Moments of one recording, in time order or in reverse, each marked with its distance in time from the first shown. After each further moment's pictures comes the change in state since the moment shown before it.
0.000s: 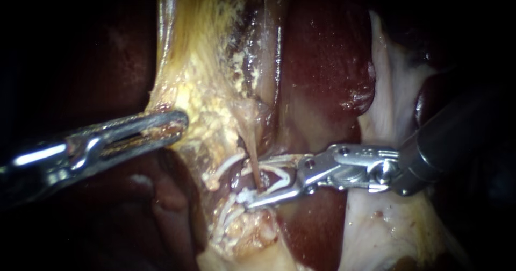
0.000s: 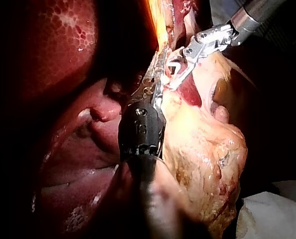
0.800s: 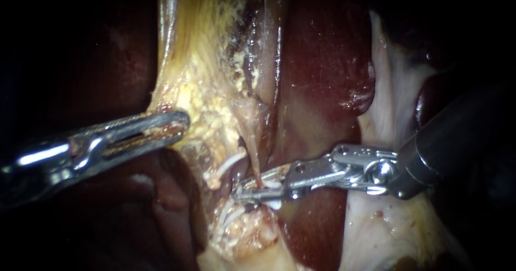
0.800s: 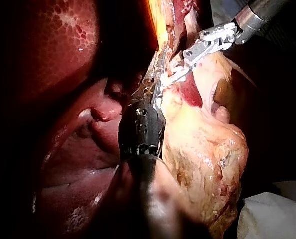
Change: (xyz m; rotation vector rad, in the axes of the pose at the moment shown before) right arm 0.000 0.000 -0.001 -0.007 -0.044 0.035; left arm 0.000 0.000 0.000 -0.003 -0.003 0.001
